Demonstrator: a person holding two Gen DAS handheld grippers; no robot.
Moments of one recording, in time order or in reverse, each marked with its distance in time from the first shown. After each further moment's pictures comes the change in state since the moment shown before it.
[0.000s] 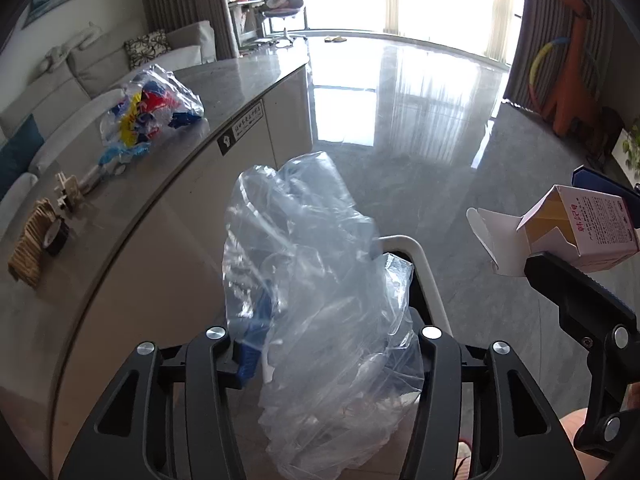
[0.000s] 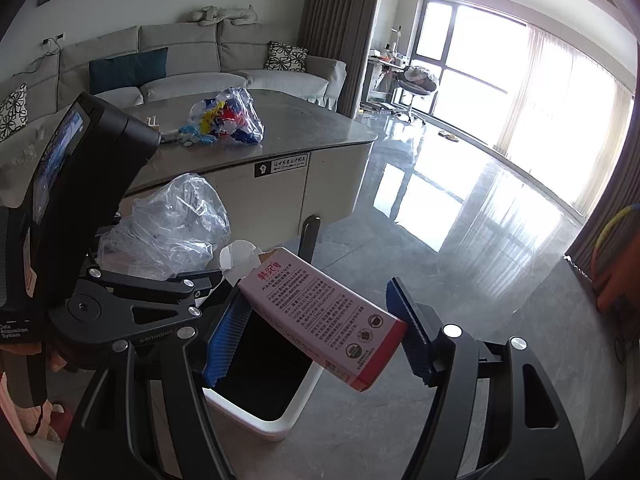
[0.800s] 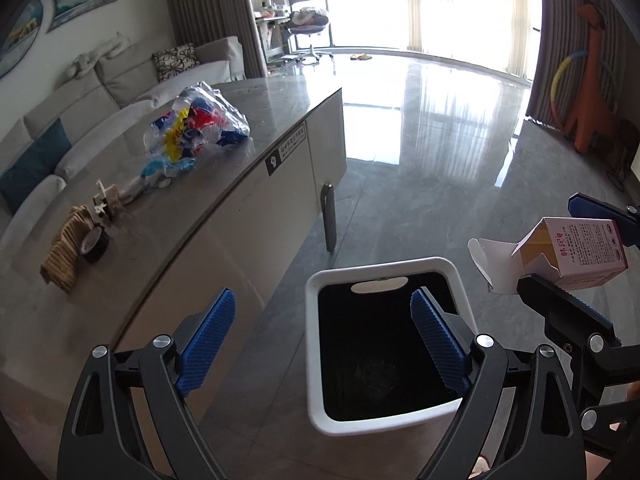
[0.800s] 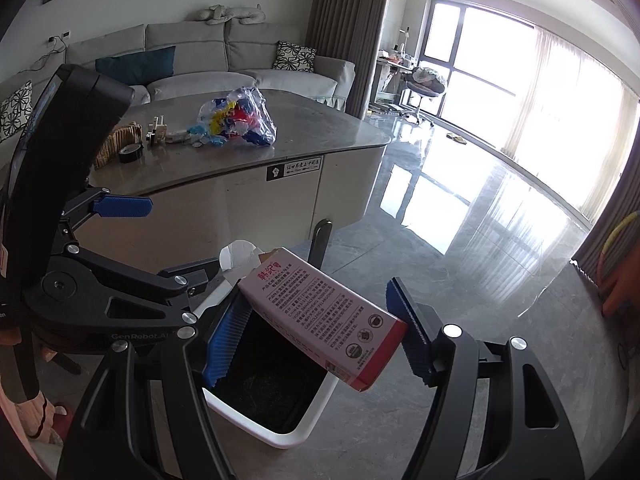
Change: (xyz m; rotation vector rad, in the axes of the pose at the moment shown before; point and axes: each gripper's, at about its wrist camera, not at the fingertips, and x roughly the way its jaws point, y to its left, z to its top) left arm -0.020 0.028 0.003 -0.033 -0.068 0.110; right arm 0.007 0.003 0.004 -0.008 -0.004 0.037
